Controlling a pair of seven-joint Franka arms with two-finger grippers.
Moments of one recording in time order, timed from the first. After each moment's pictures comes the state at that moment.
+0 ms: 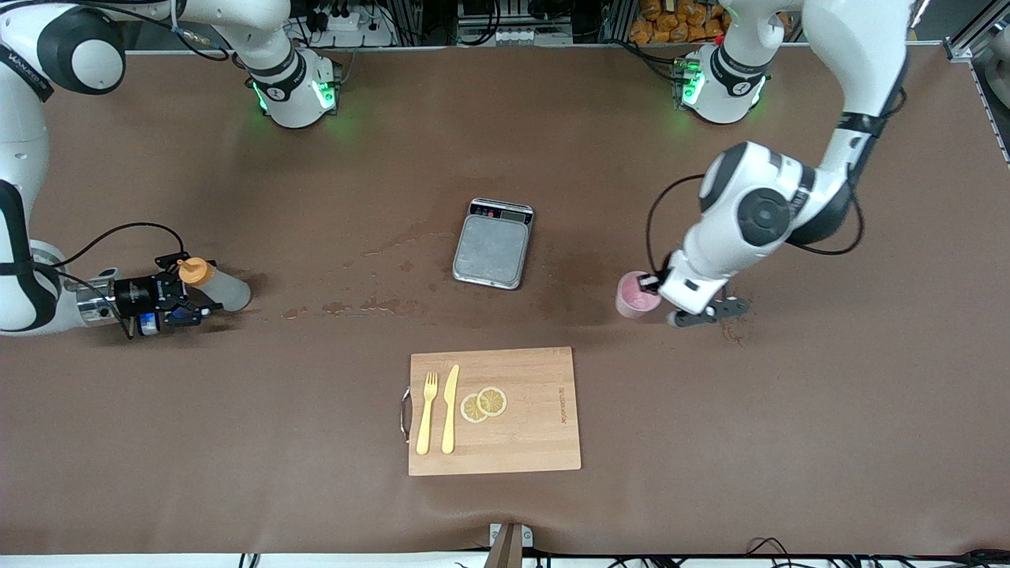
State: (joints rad) left arm -0.04 0.34 -0.45 -1.93 0.02 2.23 -0.72; right arm -0.51 0.90 0.00 -1.50 0.73 1.34 0.63
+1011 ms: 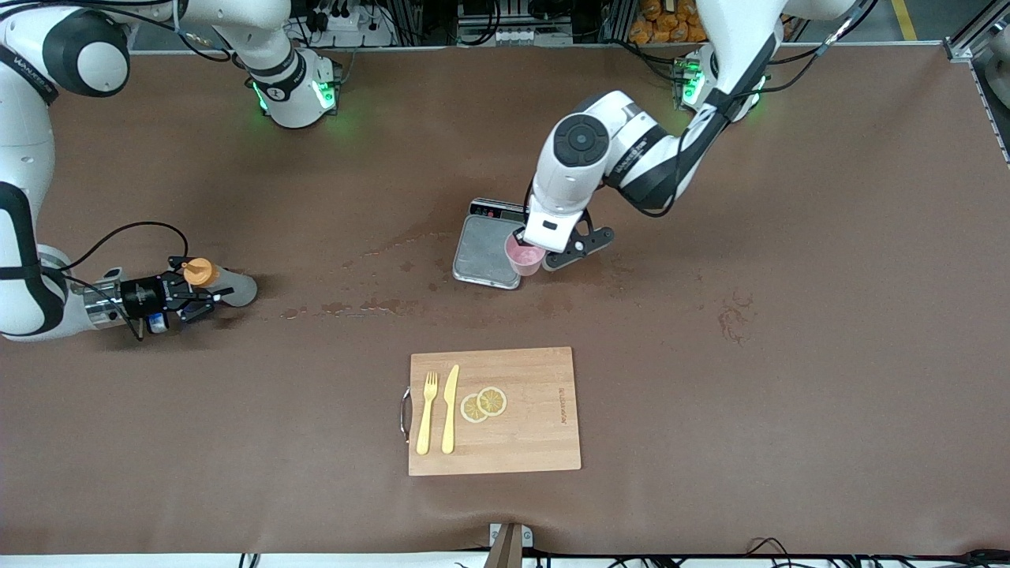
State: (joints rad) left arm -0.41 0.45 -0.44 -1.80 0.11 2.23 -1.35; right arm -0.48 0.91 0.00 -1.48 0.73 1.29 0.74
